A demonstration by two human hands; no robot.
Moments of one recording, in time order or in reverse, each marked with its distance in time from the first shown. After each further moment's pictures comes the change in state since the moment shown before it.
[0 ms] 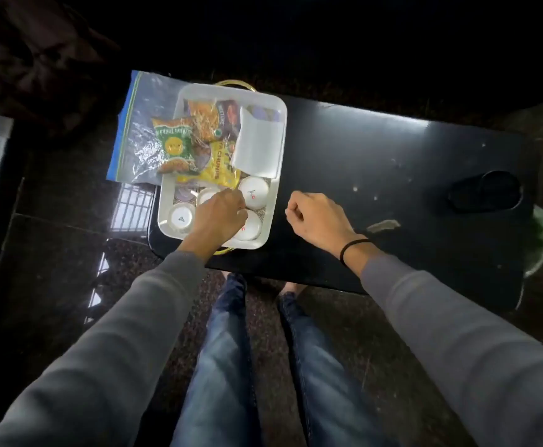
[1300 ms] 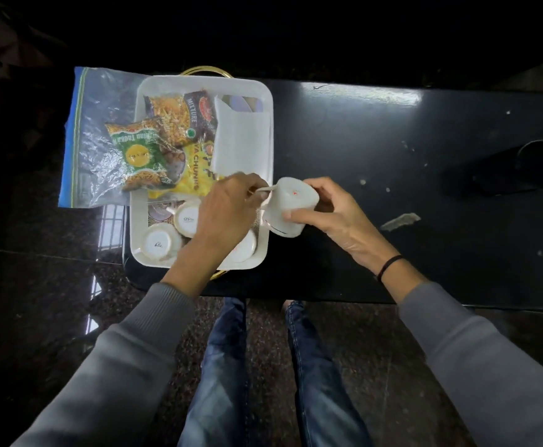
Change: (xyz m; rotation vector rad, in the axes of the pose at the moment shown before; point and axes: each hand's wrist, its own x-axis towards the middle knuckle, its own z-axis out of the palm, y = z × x) left_hand 0.033 0.031 -0.001 -0.250 0.102 0.188; right_hand 0.022 0.055 0.038 1.083 0.063 0.224
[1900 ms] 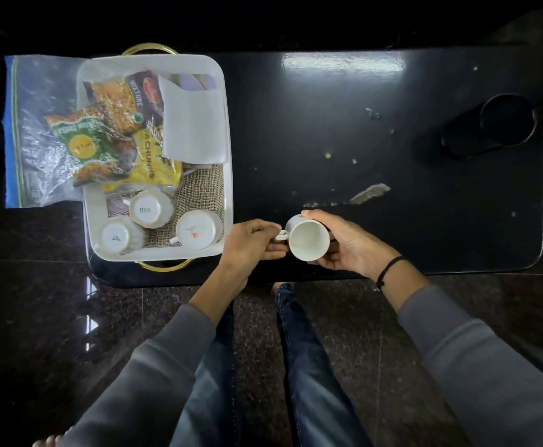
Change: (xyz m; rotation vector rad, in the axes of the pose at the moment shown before) left_hand -0.045 0.017 0.116 -0.864 -0.274 -0.625; right_hand -0.036 0.067 -0.044 0.298 0.128 0.738
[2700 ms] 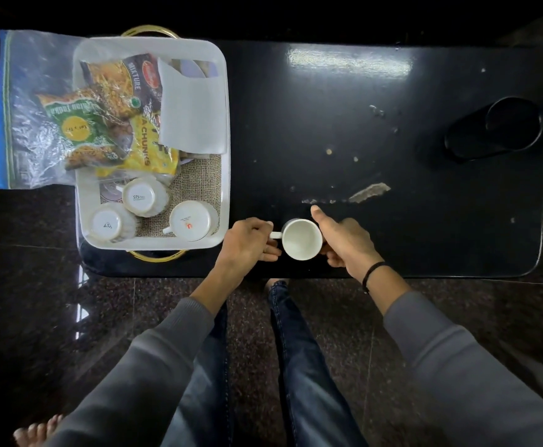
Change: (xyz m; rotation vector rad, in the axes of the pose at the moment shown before) left_hand 0.006 -0.011 0.006 0.171 0.048 -0.019; right_hand 0.007 0.009 0.002 -0.373 0.369 -0.104
